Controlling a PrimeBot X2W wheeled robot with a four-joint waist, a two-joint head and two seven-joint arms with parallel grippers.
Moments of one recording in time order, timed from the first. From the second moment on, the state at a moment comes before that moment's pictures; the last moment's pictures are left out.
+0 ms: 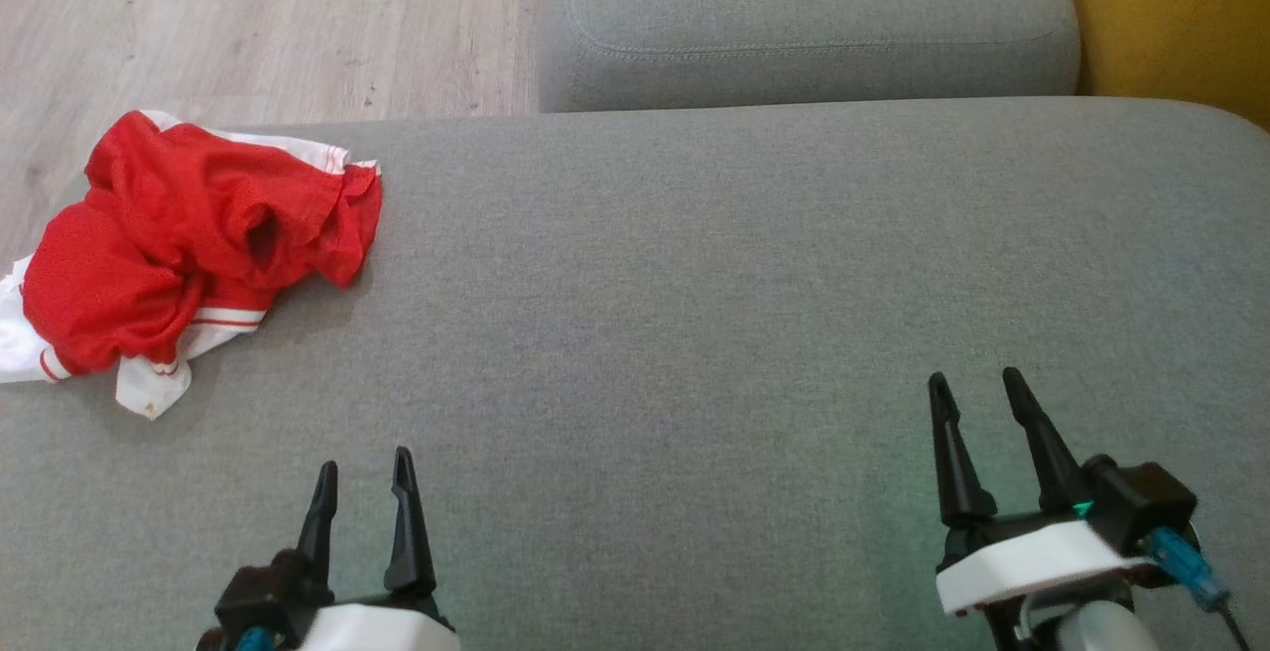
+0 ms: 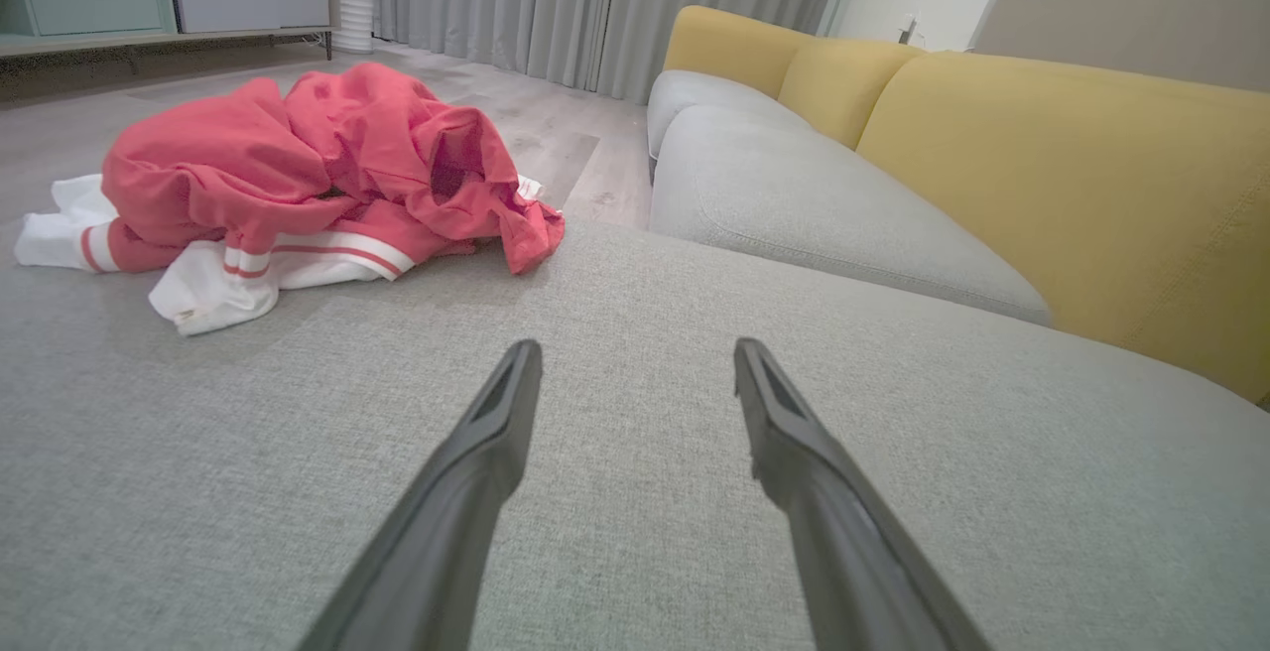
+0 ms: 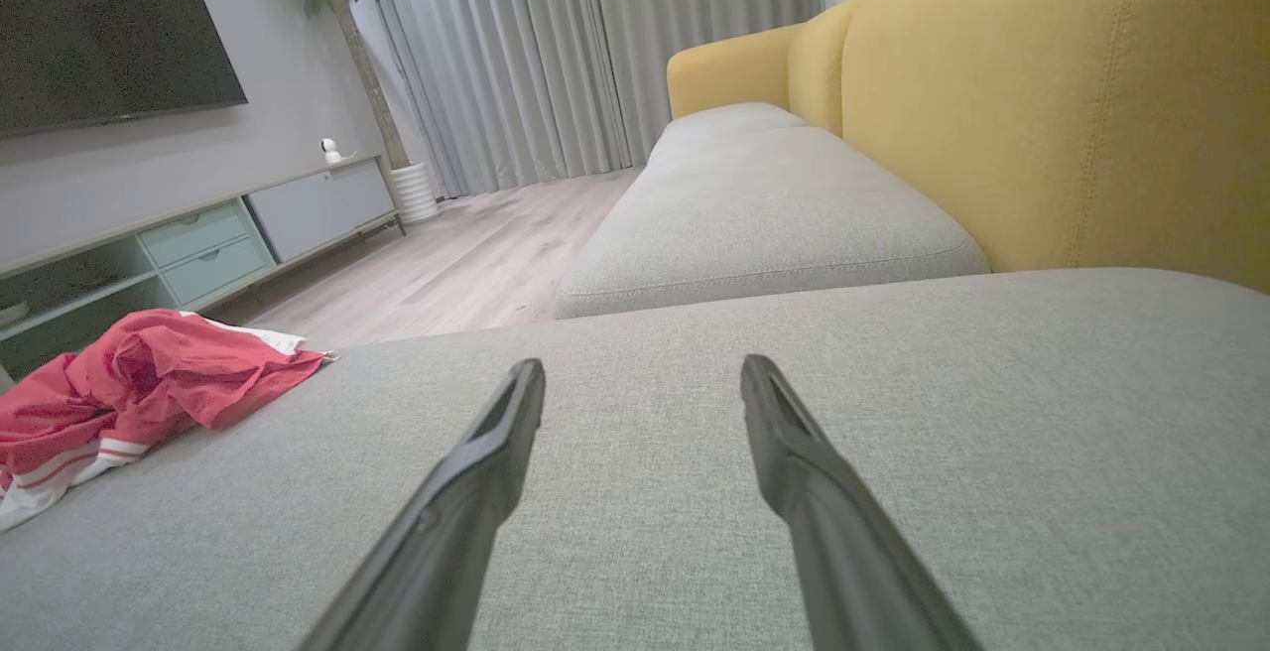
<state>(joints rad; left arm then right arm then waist) 0.07 0.04 -0.17 0.25 -0.35 0.03 -0.21 0.04 -0.04 0.09 0.21 0.22 0.13 -0.21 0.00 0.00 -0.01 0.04</state>
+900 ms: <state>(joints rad) 0.07 0.05 -0.19 0.27 -0.22 0.05 -0.25 0.05 -0.04 0.12 0.25 0.06 0.13 -0.25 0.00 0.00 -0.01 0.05</state>
